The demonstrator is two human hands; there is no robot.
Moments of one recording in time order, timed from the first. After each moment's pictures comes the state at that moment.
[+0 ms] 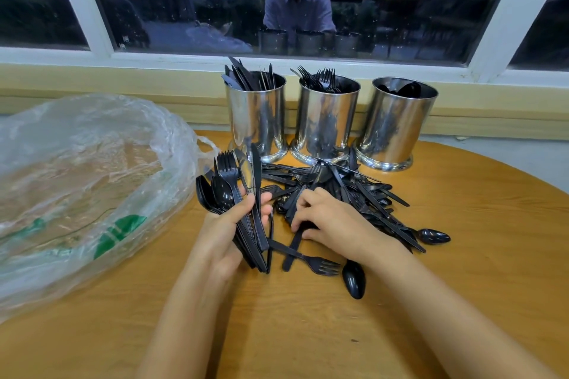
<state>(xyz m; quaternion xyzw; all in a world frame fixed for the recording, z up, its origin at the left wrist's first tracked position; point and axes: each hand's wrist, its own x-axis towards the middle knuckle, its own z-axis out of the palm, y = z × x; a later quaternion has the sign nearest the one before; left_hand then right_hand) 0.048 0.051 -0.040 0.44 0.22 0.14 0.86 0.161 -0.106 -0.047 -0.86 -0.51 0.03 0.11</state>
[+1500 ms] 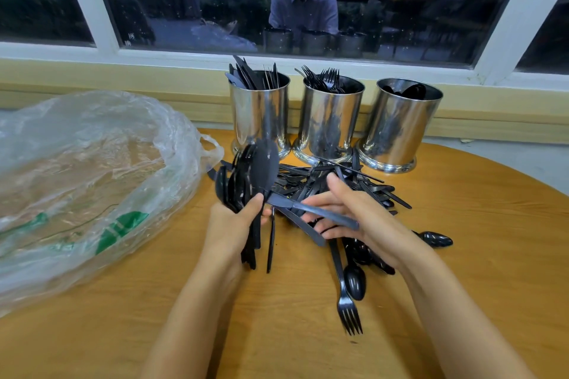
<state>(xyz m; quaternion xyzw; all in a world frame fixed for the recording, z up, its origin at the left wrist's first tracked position) 0.054 0.042 -0.044 0.59 0.28 0.21 0.72 0.138 -0.132 -0.011 -0.71 -0.22 0.32 0.58</state>
